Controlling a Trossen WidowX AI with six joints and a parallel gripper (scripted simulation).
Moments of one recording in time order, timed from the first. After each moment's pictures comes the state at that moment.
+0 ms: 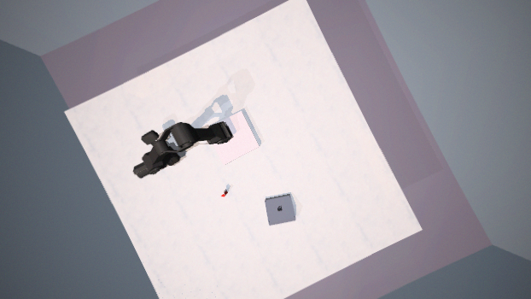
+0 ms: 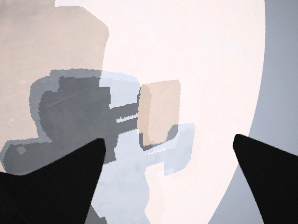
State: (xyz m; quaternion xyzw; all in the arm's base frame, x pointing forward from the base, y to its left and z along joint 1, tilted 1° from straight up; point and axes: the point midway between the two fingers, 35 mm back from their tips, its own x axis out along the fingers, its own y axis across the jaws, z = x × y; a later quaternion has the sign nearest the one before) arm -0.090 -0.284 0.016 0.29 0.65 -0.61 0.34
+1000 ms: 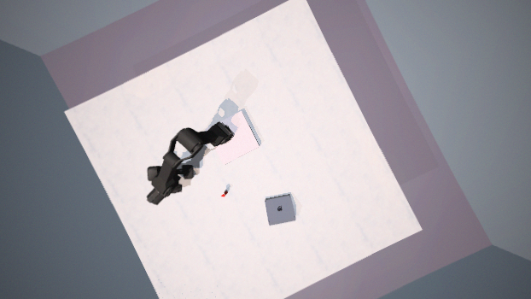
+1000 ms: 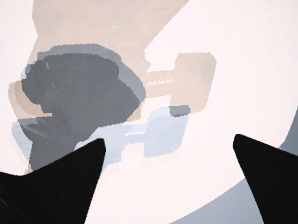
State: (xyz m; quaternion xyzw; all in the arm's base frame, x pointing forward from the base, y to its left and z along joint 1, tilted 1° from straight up) arm 0.041 -0.295 0.027 0.07 0.79 -0.27 0.55
